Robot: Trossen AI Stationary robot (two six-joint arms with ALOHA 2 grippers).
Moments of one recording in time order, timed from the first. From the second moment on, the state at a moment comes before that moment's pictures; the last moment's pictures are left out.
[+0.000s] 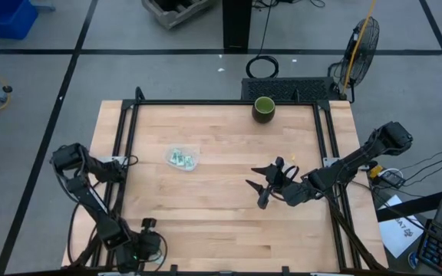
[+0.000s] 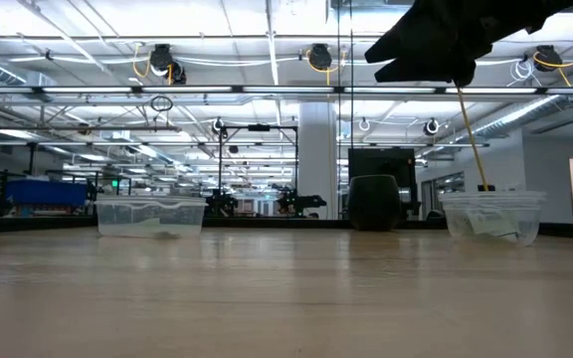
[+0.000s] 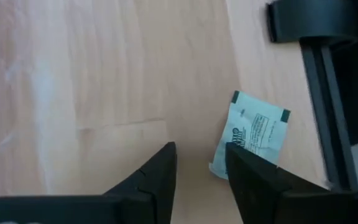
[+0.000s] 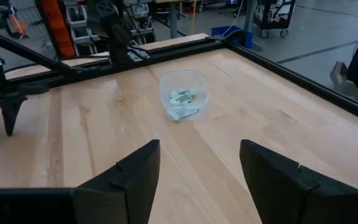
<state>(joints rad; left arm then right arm) -1.11 1.72 0.83 -0.33 -0.21 -0.96 0.48 1.34 0.67 0.20 0.86 0.44</state>
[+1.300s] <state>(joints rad) -1.17 1.90 1.01 -0.36 -0.30 -1.00 0.48 1.34 0.67 0.21 0.86 0.48</state>
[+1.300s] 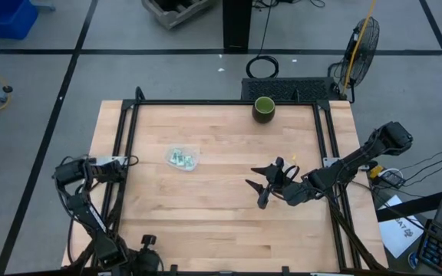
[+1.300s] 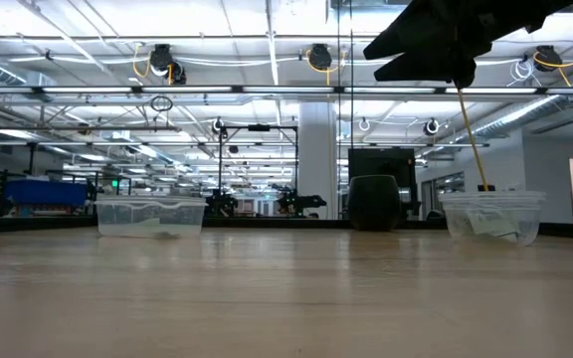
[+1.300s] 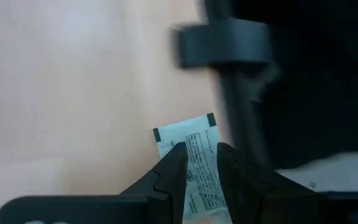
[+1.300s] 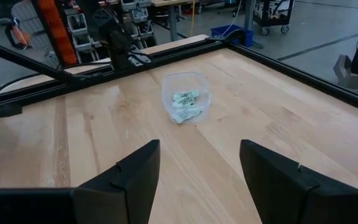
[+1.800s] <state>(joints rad) -1.00 1.89 1.00 -0.73 -0.48 -1.24 0.48 1.34 0.67 0.21 0.86 0.48</state>
